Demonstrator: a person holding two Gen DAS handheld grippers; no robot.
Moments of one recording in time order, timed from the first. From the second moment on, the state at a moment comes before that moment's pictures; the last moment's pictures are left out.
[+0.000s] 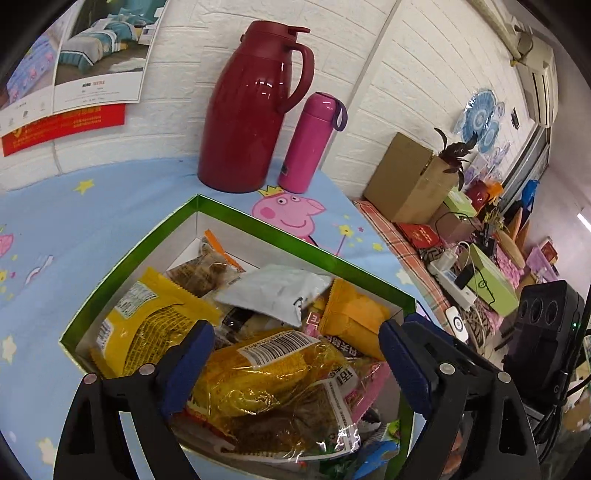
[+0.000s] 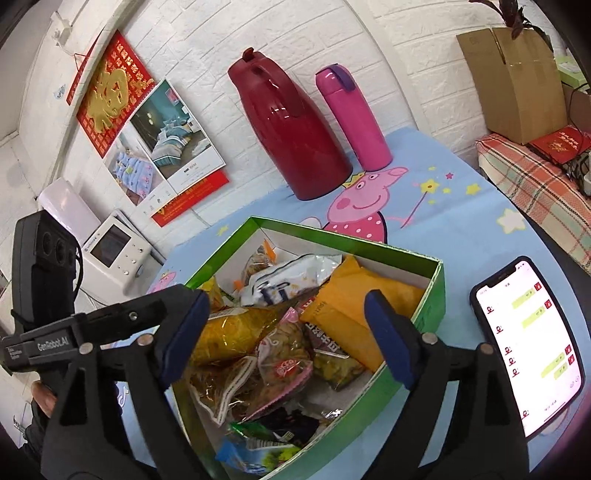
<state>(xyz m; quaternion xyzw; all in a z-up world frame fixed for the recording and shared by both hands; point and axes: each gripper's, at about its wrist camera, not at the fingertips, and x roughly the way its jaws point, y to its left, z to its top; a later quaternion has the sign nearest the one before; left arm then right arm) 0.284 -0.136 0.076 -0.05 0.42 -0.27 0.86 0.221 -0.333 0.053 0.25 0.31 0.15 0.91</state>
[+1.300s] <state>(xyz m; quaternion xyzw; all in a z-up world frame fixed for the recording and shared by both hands) 0.040 -0.041 0.032 0.04 0.39 -0.08 0.92 0.002 -0.255 0.037 0.05 0.35 -0.02 0.94</state>
